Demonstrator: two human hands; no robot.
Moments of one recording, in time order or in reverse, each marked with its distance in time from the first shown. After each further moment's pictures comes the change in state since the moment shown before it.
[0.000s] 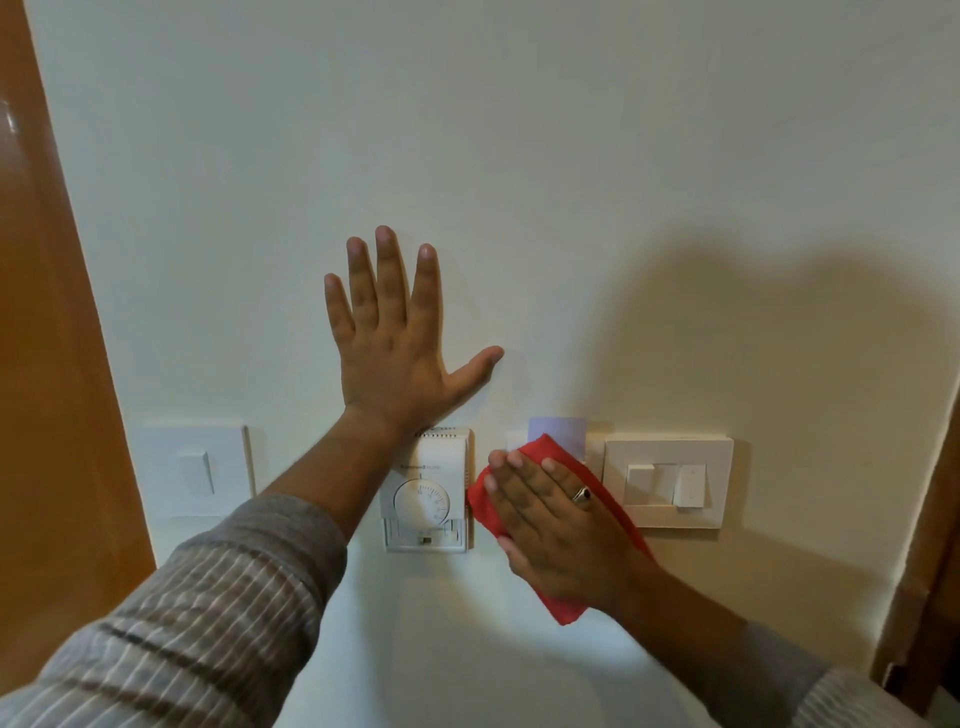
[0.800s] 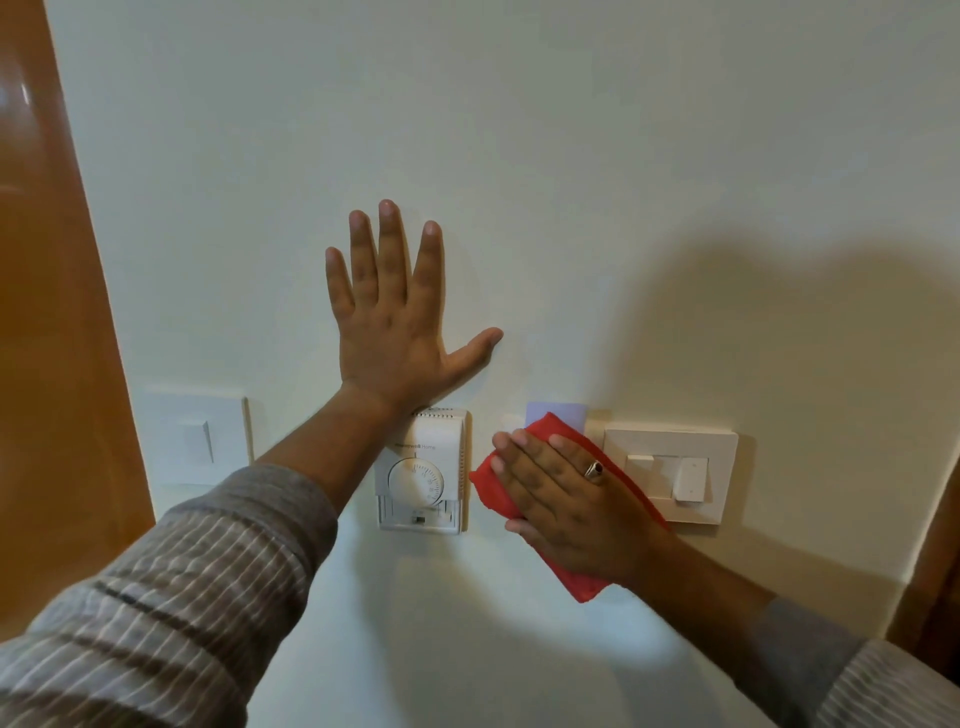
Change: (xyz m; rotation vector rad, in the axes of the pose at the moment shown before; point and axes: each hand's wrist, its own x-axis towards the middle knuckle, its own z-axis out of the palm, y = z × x) left_hand 0.000 0.000 0.001 0.001 0.012 0.010; right_hand -0.004 0.028 0.000 -0.010 0.000 -0.122
